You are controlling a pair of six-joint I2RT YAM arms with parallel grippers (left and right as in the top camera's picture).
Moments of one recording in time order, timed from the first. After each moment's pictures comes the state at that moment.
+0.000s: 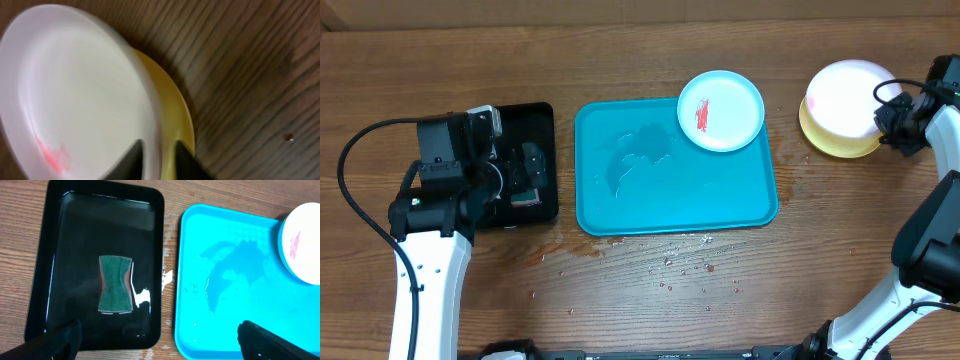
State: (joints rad) left arm 0.08 1.22 1.12 -0.83 0.16 -0.18; right arm -0.43 2.02 1.56 -0.70 -0.04 0.60
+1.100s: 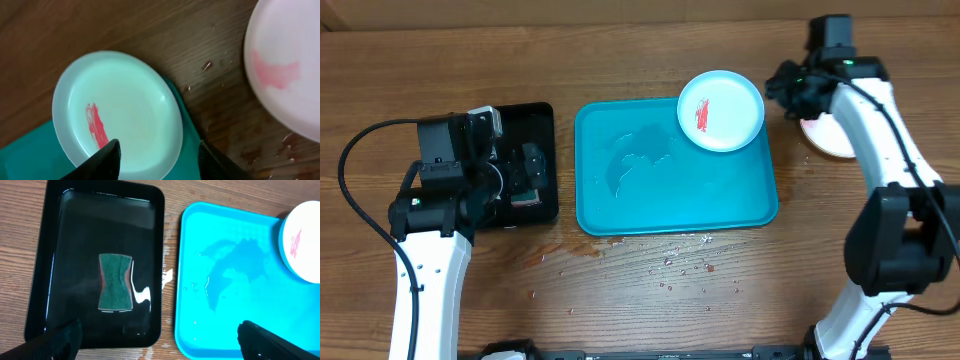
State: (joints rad) left arm 0.08 1.22 1.12 -0.84 0.16 -0.18; right arm 0.04 1.98 1.67 -0.81 -0.09 0.54
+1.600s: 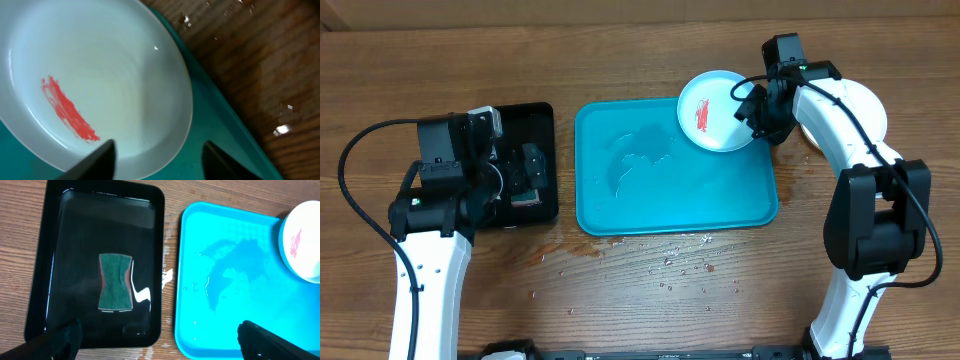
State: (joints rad) left arm 0.08 1.22 1.12 -0.84 0.16 -0.18; right arm 0.13 2.08 1.67 -0.91 -0.07 0.78
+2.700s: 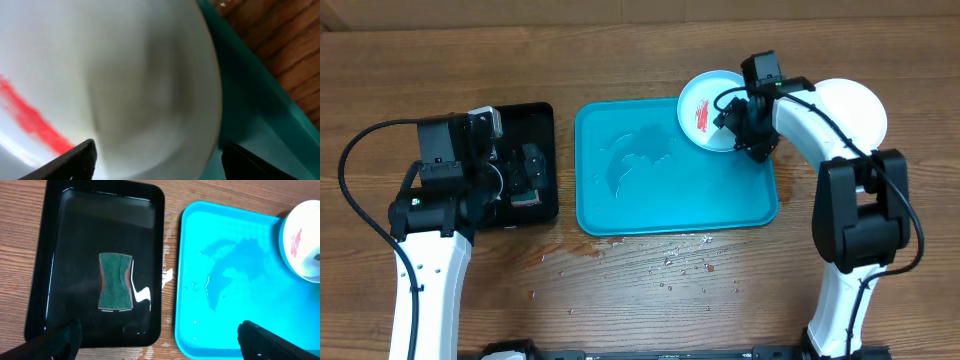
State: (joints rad) left arm 0.08 1.22 1.12 -0.84 0.16 -0.18; right arm 0.18 2.14 1.58 -0.78 -0.08 0.92
